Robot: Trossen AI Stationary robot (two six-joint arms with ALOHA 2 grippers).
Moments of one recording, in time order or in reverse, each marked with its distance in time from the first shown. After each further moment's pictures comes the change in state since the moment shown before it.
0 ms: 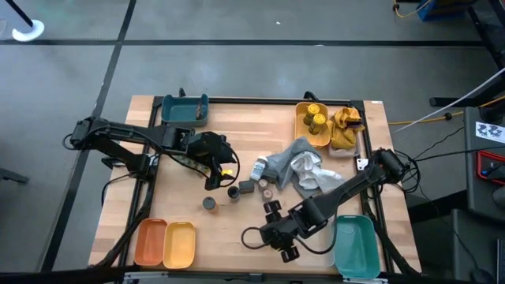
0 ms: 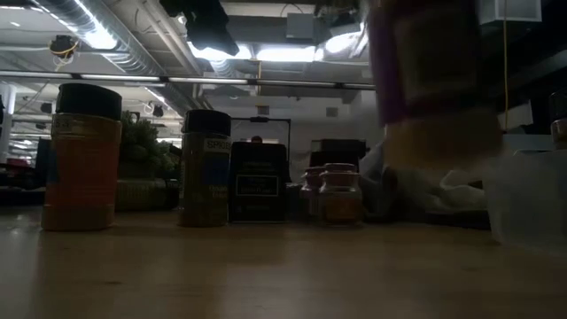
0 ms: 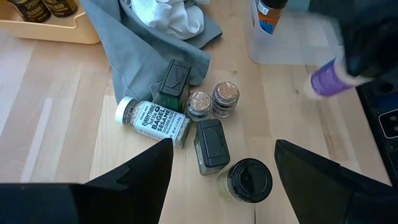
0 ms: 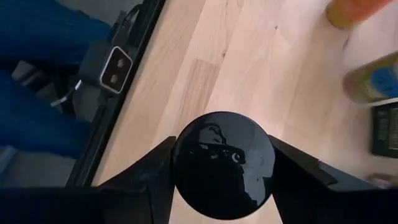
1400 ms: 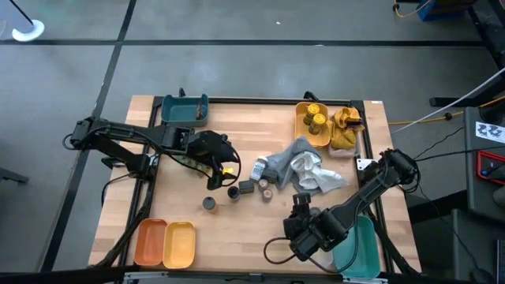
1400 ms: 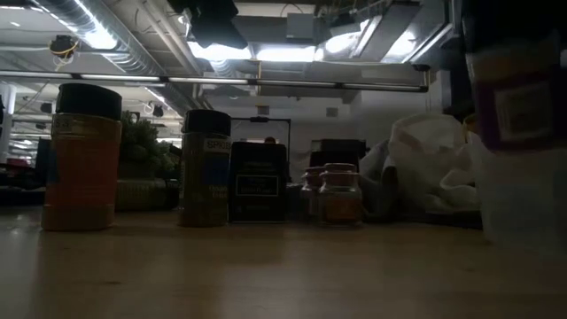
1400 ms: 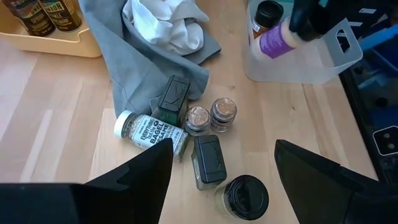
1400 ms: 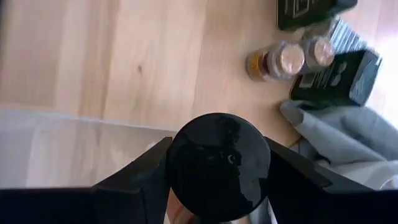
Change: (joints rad) left arm 0.000 0.000 0.000 0.053 0.000 -0.021; right arm 0.131 -0.070 -0.054 -0.398 0.303 0.294
